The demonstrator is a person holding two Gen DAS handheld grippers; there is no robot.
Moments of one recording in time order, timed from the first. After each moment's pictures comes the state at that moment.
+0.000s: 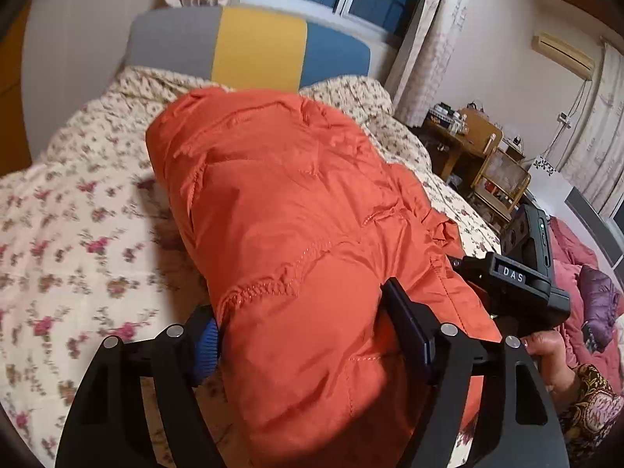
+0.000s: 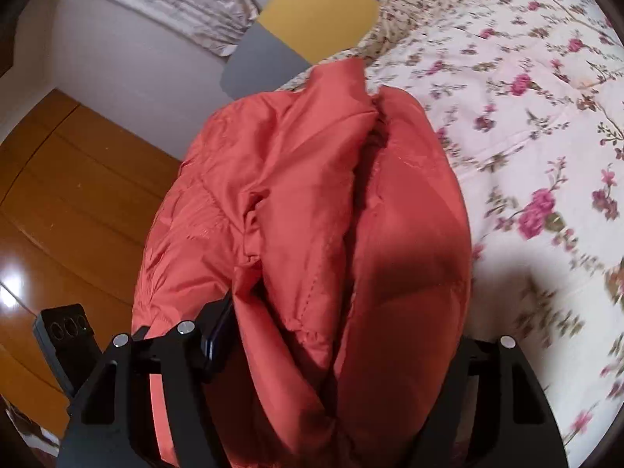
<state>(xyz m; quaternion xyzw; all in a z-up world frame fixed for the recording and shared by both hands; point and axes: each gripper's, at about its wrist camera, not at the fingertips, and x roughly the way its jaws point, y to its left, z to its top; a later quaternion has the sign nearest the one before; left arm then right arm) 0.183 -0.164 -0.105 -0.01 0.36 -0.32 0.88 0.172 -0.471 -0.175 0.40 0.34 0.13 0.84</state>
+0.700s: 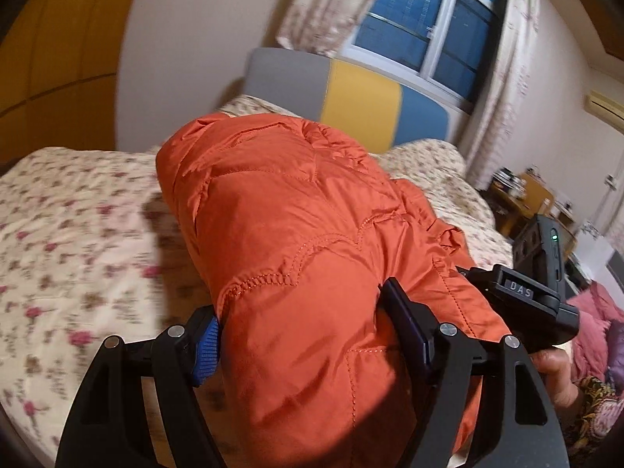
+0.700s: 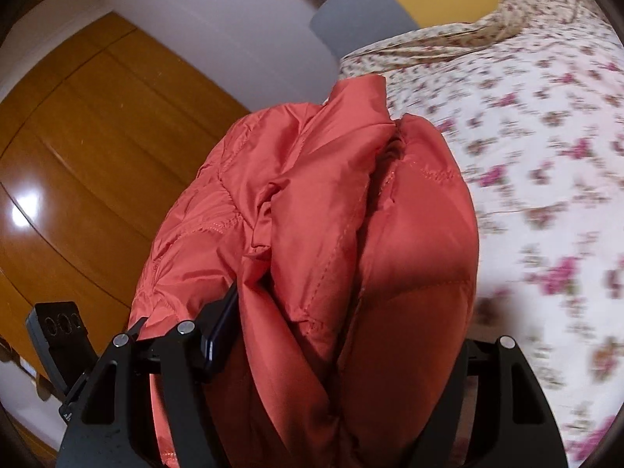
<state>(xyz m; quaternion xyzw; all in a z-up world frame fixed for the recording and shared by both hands) 0.156 0.028 -0.095 -0.07 0.30 -0.18 0.93 0.252 -0.261 -0.158 0.31 0.35 0.23 0.85</state>
